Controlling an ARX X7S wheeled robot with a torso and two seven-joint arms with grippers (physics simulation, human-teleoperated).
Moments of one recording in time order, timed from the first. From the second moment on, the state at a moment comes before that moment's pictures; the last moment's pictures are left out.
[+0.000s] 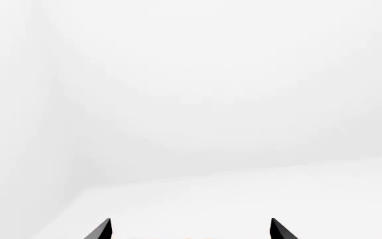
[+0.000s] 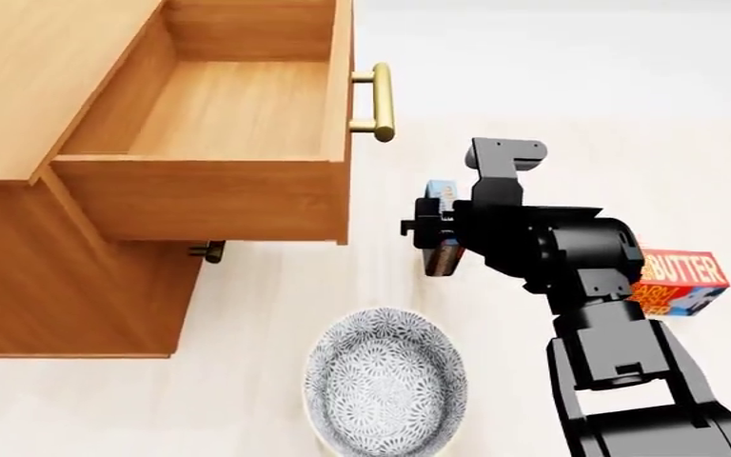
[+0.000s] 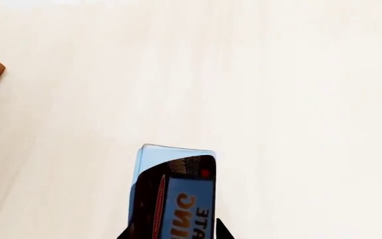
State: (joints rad) left arm -1.64 -0.55 0.46 -0.21 -0.72 -0.93 -0.29; right arm 1.18 0.11 -0.25 0.77 0.46 0.93 0.01
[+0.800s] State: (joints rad) left arm -1.63 -0.59 0.42 -0.14 -0.78 -0.98 -0.31; right arm 1.50 0.12 -0.26 0.66 0.47 1.06 0.09
